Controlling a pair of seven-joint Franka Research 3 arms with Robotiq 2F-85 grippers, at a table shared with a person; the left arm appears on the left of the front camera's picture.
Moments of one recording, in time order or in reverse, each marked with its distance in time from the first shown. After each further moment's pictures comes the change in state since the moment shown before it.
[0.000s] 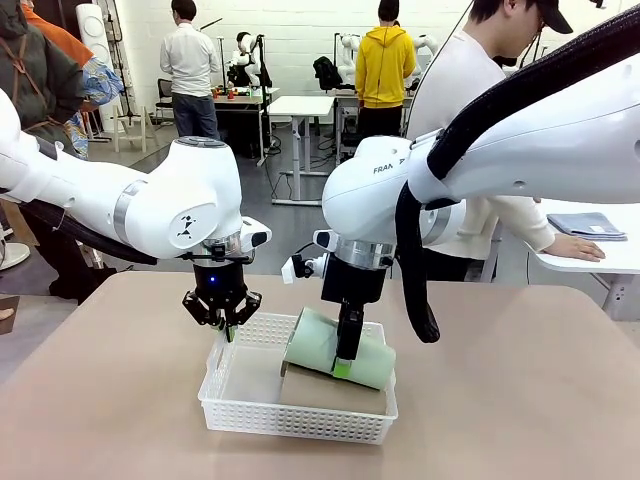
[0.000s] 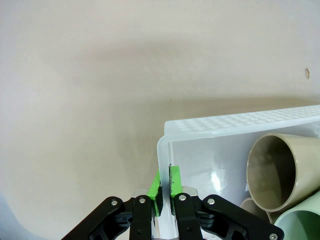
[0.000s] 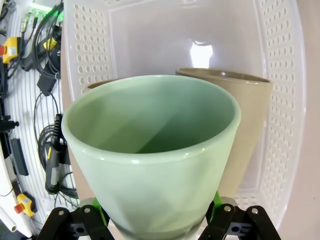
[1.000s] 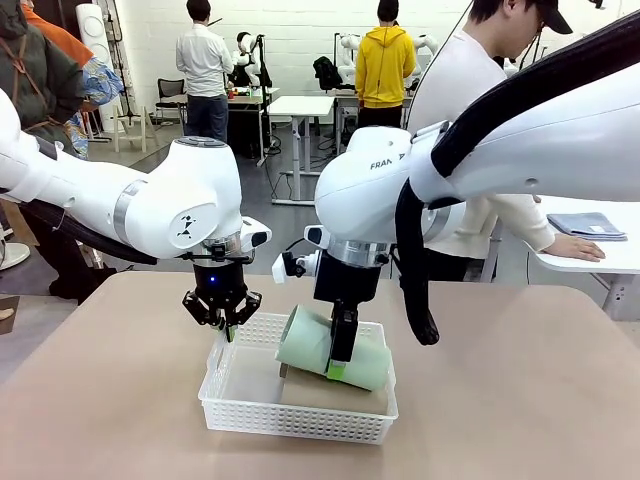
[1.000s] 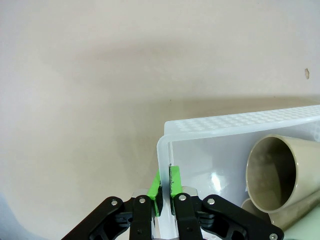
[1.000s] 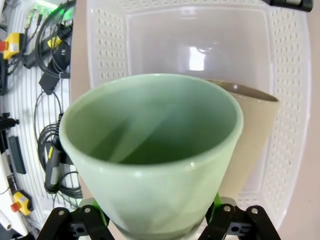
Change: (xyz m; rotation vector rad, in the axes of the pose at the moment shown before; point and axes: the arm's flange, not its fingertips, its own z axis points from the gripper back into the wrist) left arm 0.000 0.000 0.000 0.000 0.000 0.000; right arm 0.011 0.021 0.006 -0.025 0.001 0.042
